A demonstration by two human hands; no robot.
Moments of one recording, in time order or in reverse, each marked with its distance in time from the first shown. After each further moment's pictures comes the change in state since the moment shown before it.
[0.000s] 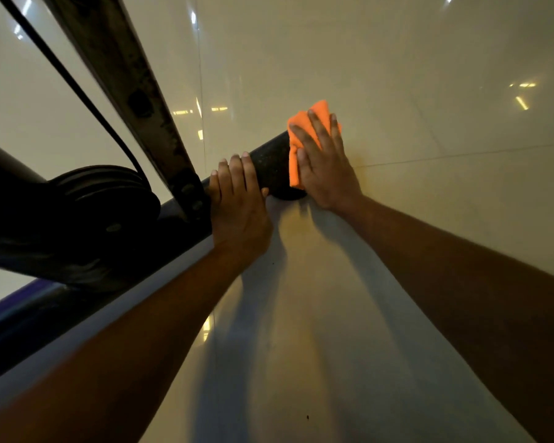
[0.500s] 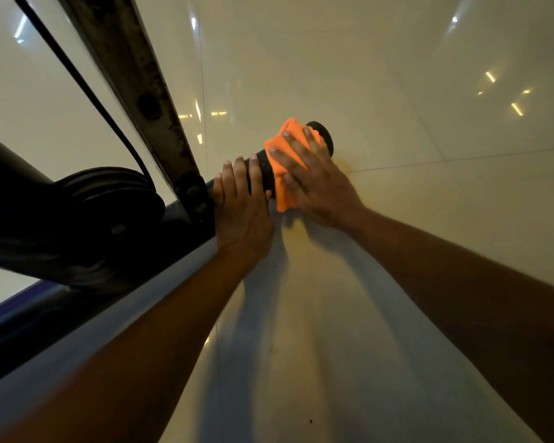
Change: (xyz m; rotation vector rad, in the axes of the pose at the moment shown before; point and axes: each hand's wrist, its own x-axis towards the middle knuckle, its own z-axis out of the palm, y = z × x) left_hand 0.002 -0.002 0.004 -0.015 -0.005 -0.002; right_hand -0.017 -0.005 0.003 -0.043 -0.070 -0.345
